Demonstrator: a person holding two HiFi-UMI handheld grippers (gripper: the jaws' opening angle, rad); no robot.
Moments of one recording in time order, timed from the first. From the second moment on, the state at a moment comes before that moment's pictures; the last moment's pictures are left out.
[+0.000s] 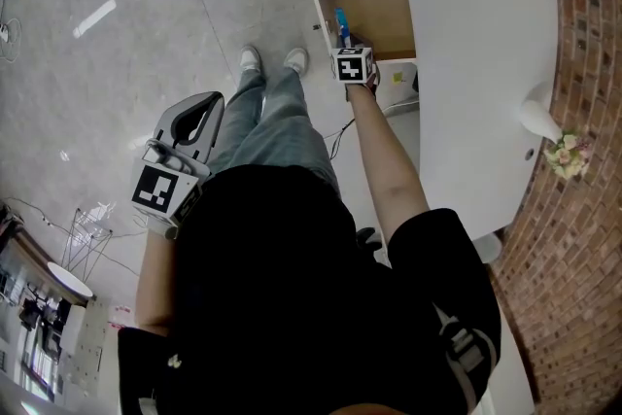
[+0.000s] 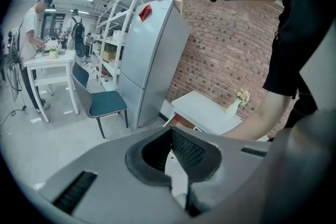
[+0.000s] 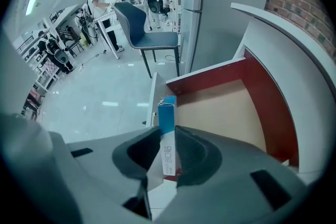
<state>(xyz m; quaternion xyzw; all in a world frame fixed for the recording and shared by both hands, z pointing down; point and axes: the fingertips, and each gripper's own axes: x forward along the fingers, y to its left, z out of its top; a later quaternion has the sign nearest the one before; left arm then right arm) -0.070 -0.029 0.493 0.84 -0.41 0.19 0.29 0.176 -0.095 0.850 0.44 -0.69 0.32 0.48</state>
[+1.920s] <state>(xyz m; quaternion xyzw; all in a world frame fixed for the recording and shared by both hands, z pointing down) -0.092 -0.124 0.415 0.90 -0.40 0.07 0.17 0.086 -0.172 0.474 0.48 -0.84 0.13 0.22</state>
